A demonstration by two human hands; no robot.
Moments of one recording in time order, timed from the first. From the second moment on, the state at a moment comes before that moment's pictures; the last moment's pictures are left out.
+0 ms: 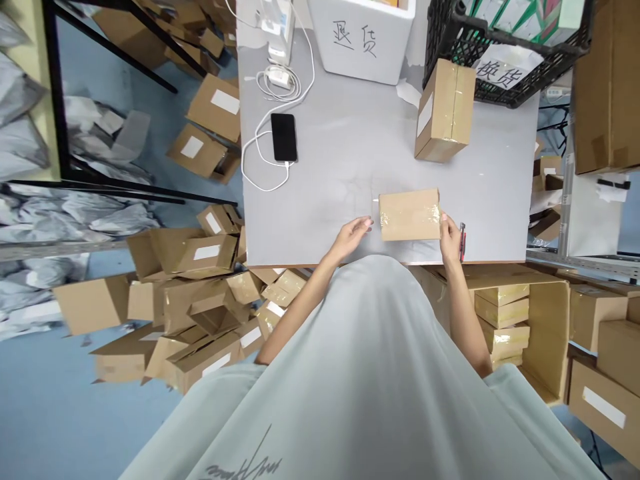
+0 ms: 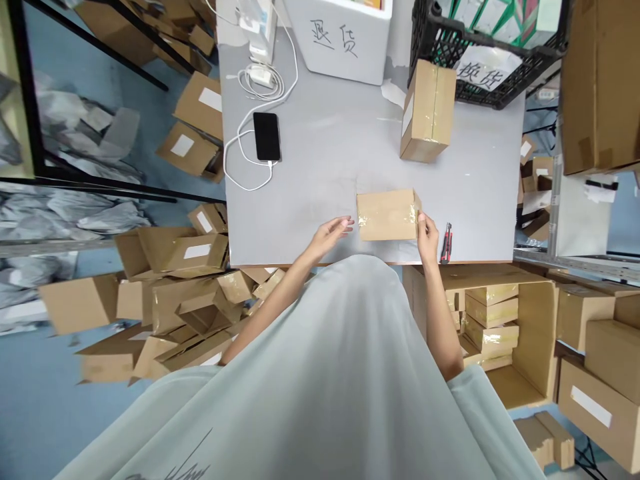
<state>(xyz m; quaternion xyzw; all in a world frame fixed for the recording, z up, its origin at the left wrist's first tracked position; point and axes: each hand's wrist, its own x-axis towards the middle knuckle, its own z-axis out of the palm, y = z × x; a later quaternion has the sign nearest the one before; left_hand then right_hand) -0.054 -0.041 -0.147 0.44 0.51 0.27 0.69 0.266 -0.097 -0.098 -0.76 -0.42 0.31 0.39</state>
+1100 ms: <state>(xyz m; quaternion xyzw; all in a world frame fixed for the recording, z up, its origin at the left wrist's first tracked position) -0.059 -0.017 -0.088 0.53 0.58 0.32 0.53 0.257 -0.032 -0.091 -0.64 -0.47 0.49 0.36</state>
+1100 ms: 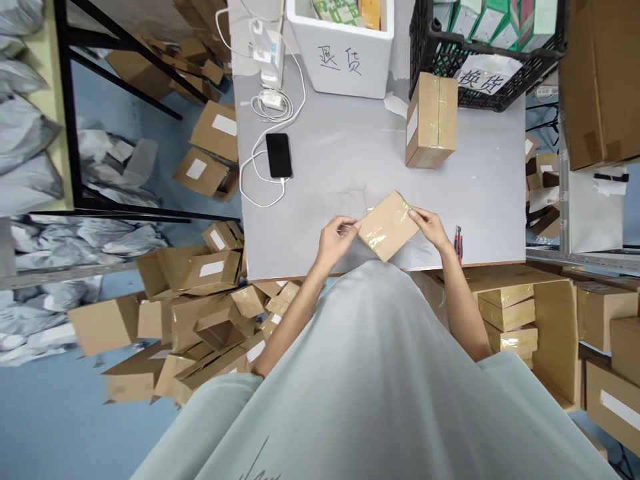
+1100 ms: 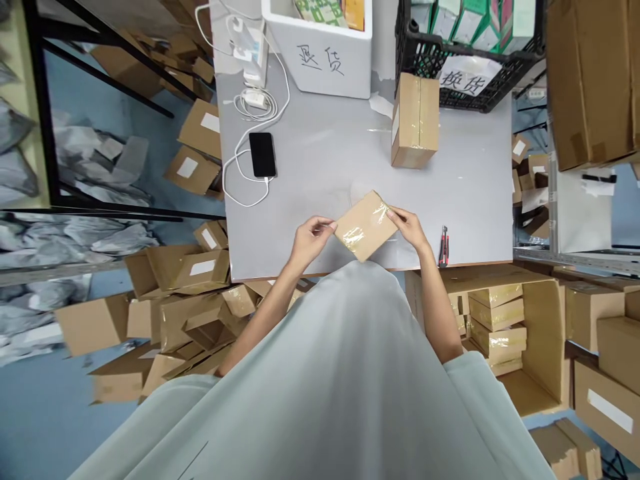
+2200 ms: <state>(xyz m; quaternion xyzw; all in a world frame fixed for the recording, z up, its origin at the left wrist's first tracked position) -0.008 -0.030 -0.168 0.21 0.49 0.14 0.84 0.259 -0.092 -0.034 -0.83 -0.46 0.30 0.14</state>
